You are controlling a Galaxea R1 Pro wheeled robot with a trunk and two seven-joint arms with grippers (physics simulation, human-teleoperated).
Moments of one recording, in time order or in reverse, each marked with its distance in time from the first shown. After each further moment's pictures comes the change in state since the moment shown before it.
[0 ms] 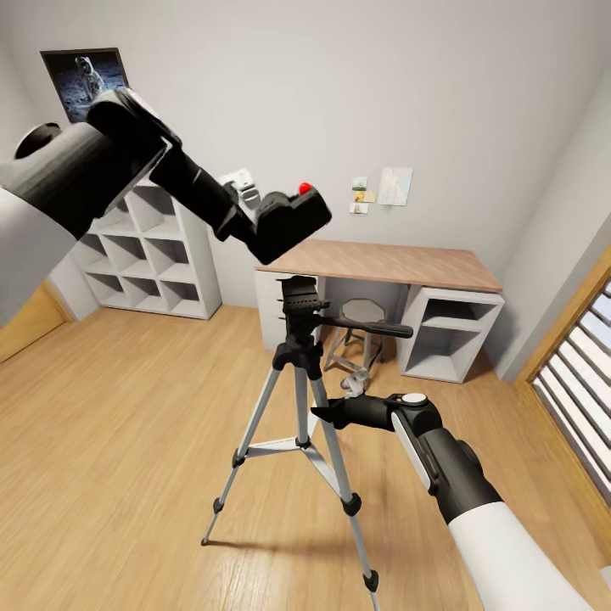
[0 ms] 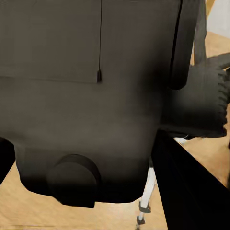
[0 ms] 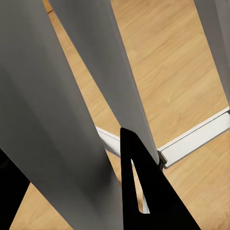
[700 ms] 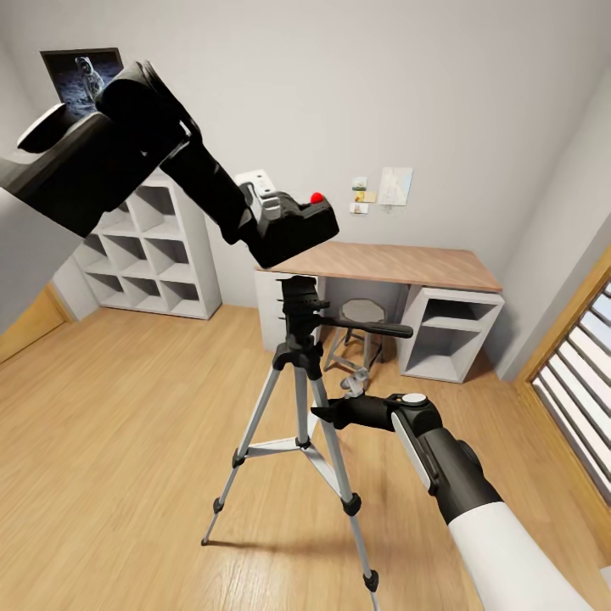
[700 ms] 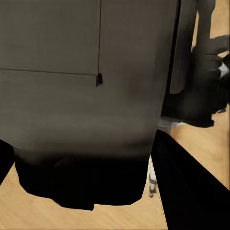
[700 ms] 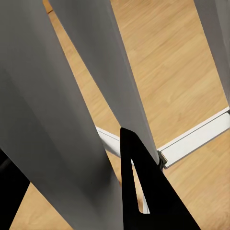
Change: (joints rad) left arm -0.006 -0.025 -0.002 -0.196 -0.281 0.192 -0.125; right arm 0.000 0.000 0.000 0.000 0.000 -0.001 0.000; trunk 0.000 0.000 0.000
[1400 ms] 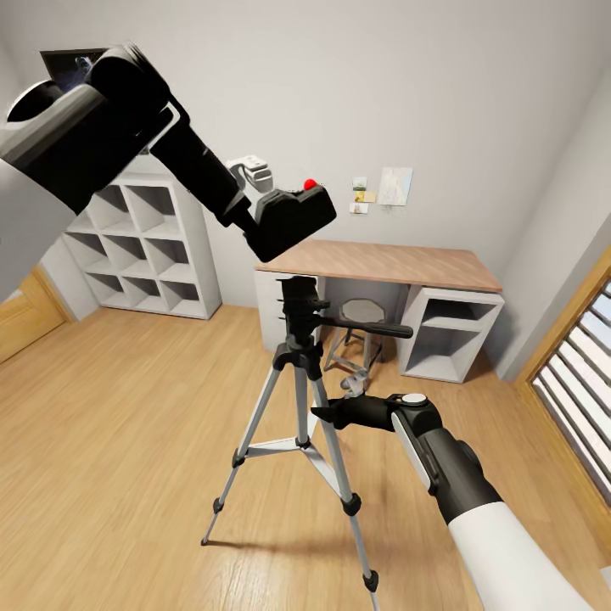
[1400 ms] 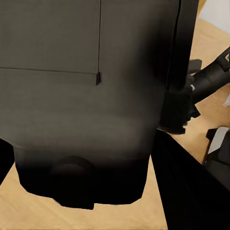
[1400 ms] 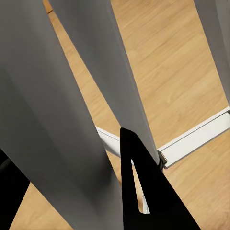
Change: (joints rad) left arm -0.077 -0.014 -0.041 0.196 0.155 0.000 -0.040; right arm 0.000 0.000 0.000 0.003 -0.001 -0.002 0.000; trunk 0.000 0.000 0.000
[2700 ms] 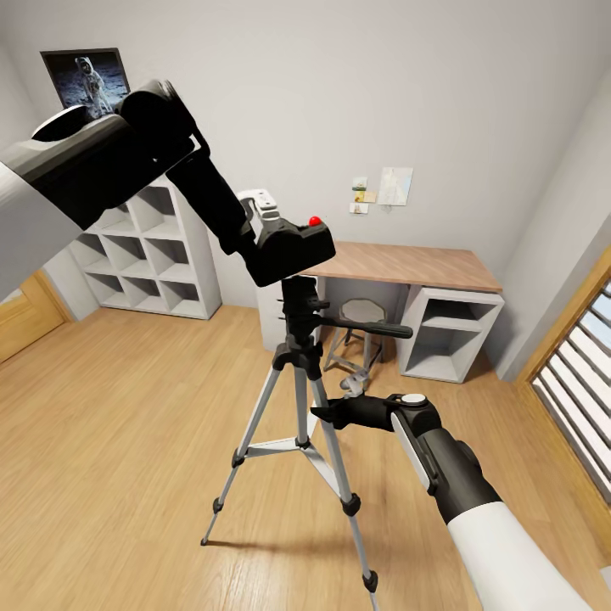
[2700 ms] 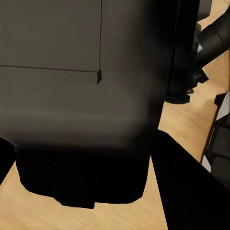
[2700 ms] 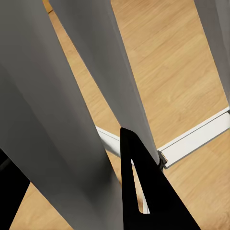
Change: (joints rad) left arm 0.000 0.015 -0.180 -0.073 0.054 -0.013 0.009; right arm 0.000 0.004 -0.002 0.004 0.001 -0.001 -0.002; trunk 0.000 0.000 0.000
